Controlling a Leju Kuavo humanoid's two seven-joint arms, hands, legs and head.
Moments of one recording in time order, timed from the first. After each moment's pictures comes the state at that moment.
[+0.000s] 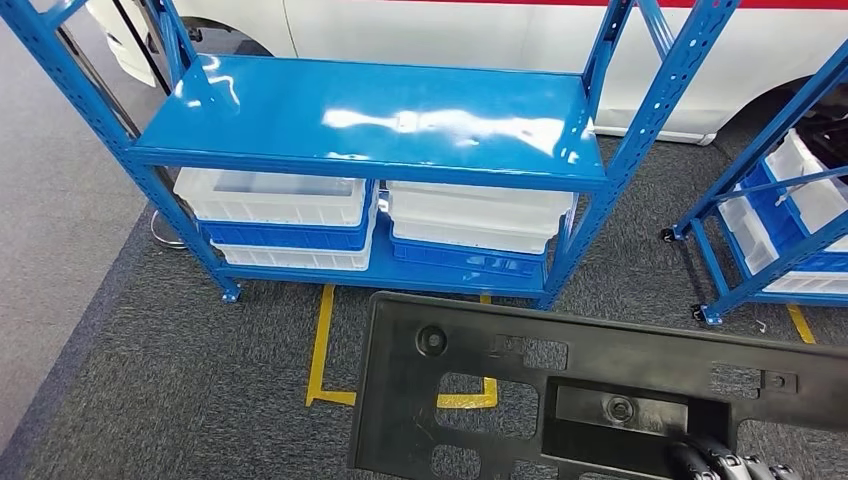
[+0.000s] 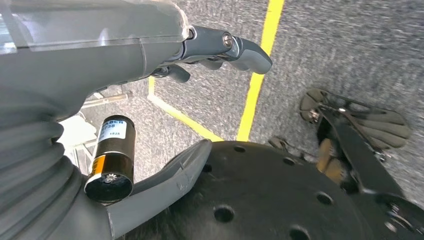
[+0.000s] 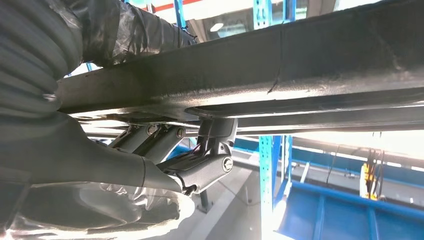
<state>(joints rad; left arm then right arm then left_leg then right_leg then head) 0.01 -0.33 1.53 -0.28 -1.18 -0.13 -0.03 0.71 0.34 -0.19 -2.35 1.34 -0.70 -0.68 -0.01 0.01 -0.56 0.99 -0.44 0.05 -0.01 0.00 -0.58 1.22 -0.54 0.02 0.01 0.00</state>
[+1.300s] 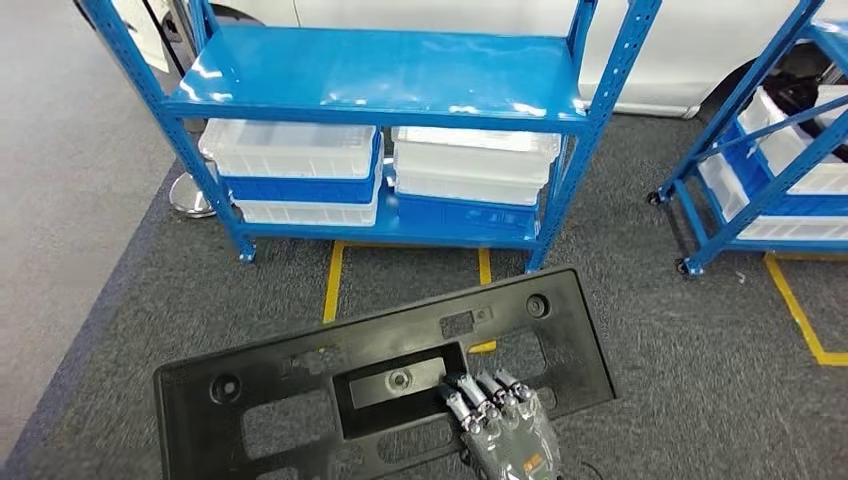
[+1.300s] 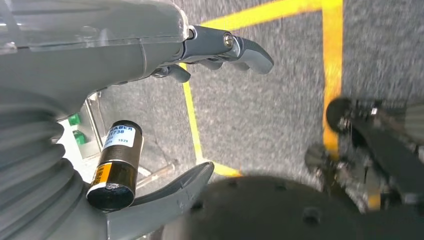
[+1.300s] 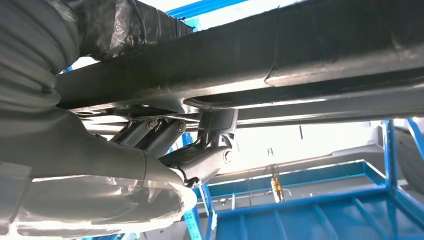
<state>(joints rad) -0.04 -0.19 1.41 -0.27 -1.37 -0.24 0.08 0.16 -0.05 0.61 -1.74 1.57 -0.70 -0.10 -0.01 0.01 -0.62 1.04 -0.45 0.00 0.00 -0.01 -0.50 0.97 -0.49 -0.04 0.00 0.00</state>
